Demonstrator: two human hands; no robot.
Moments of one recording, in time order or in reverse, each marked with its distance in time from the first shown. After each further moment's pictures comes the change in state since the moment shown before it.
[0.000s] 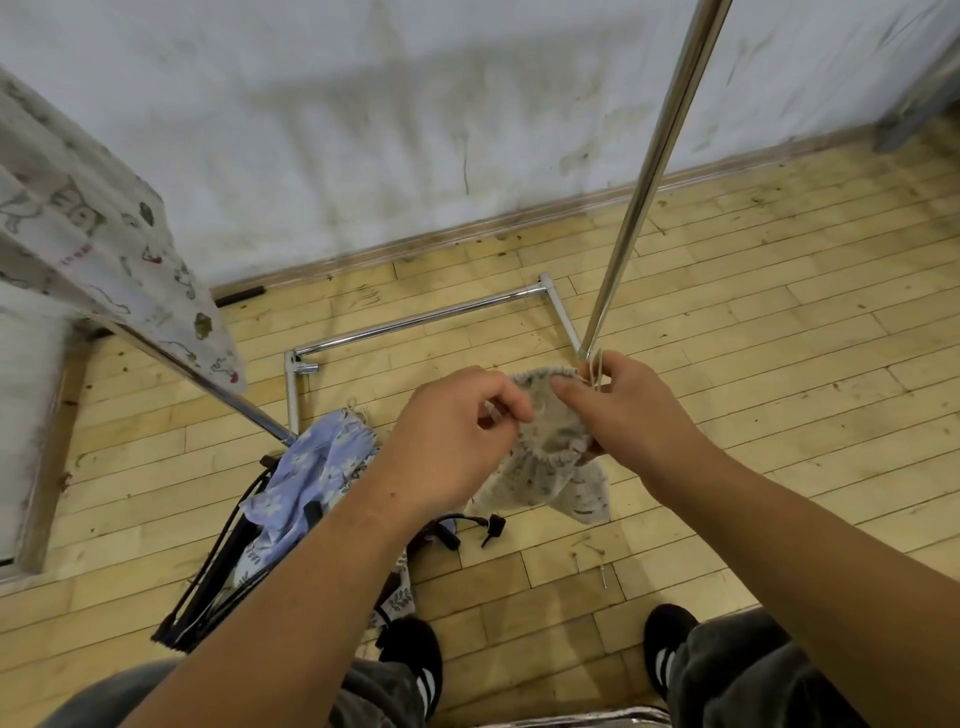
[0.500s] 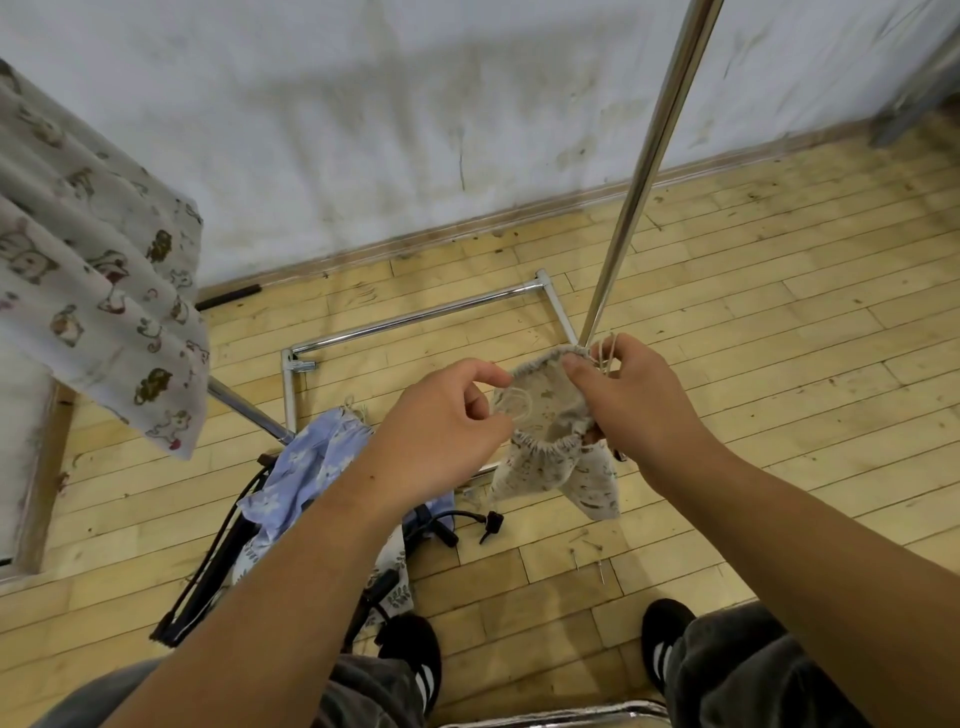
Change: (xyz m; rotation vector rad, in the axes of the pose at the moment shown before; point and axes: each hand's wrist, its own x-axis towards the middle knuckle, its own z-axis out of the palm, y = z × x) left_hand 0.004 0.000 -0.006 -0.083 -0.077 -0.174; right_hand 0.001 -0.003 -0.003 -0.012 0.125 -0.020
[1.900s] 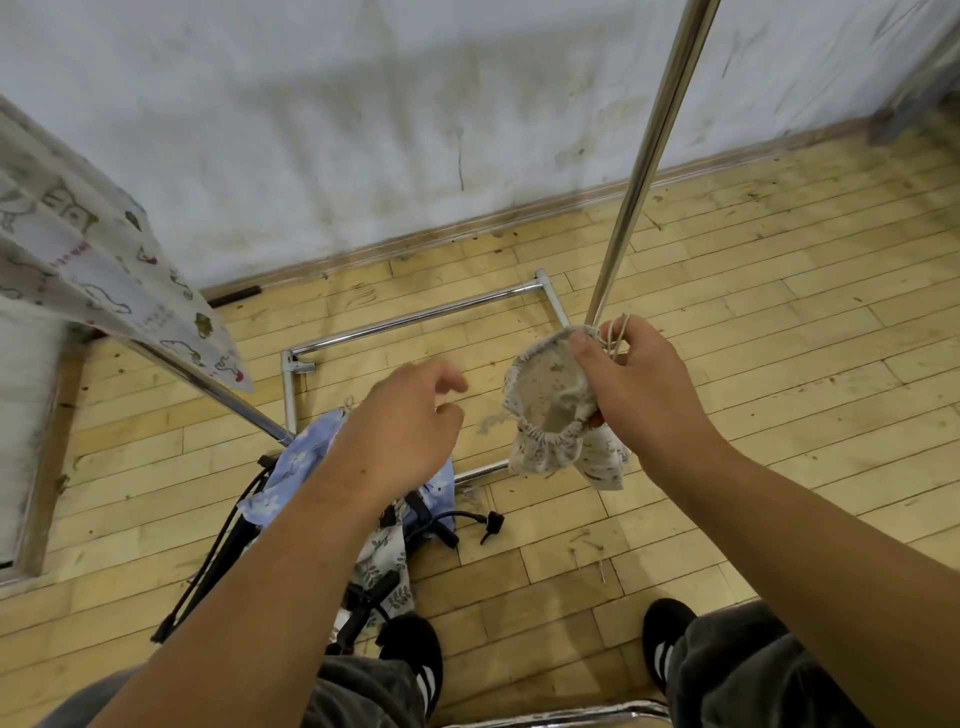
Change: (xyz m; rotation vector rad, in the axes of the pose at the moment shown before) left_hand 0.003 -0.015 -0.017 0.321 0.043 -0.079; right_hand -0.003 -0.009 -0.003 0.051 0.071 -0.036
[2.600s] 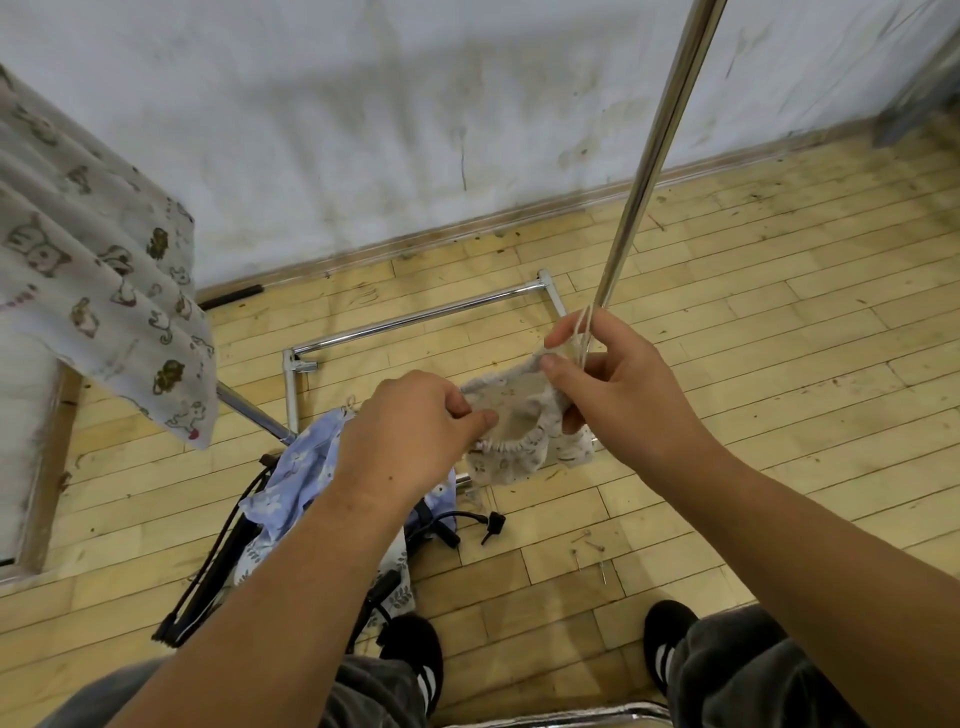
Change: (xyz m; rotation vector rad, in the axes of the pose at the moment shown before) left_hand 0.003 0.003 0.010 0.111 0.109 -0.064; right_hand -0.008 -0.003 0.001 0.127 -0.268 -0.216
